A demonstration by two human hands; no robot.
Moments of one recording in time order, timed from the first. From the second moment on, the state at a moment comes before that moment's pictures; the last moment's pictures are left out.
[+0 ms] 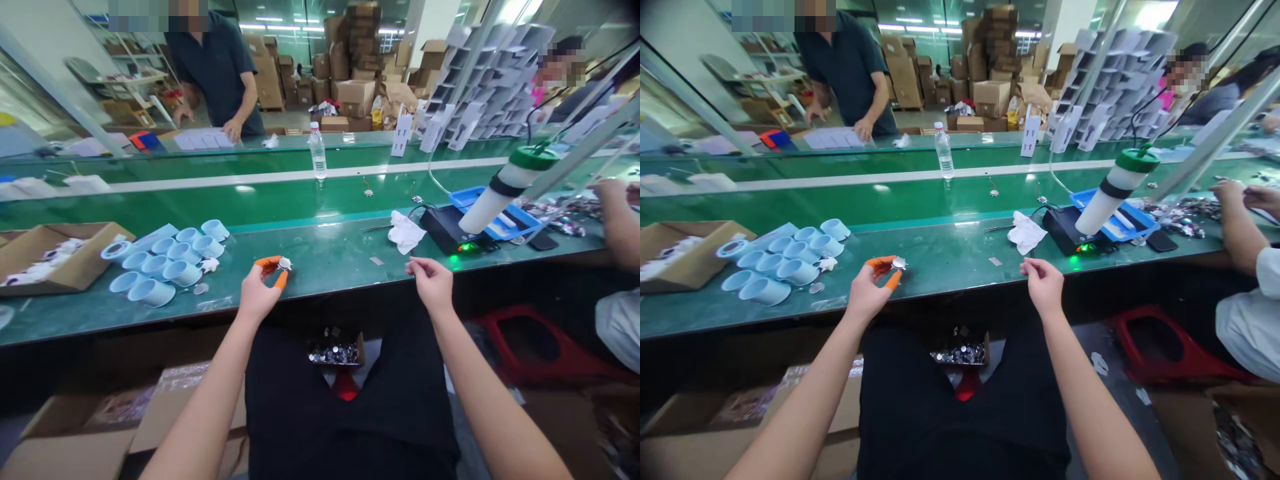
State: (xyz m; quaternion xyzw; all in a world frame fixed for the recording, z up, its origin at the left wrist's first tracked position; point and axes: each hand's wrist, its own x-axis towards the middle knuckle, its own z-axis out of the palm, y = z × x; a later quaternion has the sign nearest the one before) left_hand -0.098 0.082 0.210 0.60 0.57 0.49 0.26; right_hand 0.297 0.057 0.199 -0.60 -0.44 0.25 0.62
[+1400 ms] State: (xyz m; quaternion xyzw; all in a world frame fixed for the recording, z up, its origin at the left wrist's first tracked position) left_hand -0.124 0.041 0.175 0.75 0.57 0.35 0.00; right_hand 0.256 0.068 0.185 -0.65 -0.71 0.01 0.27
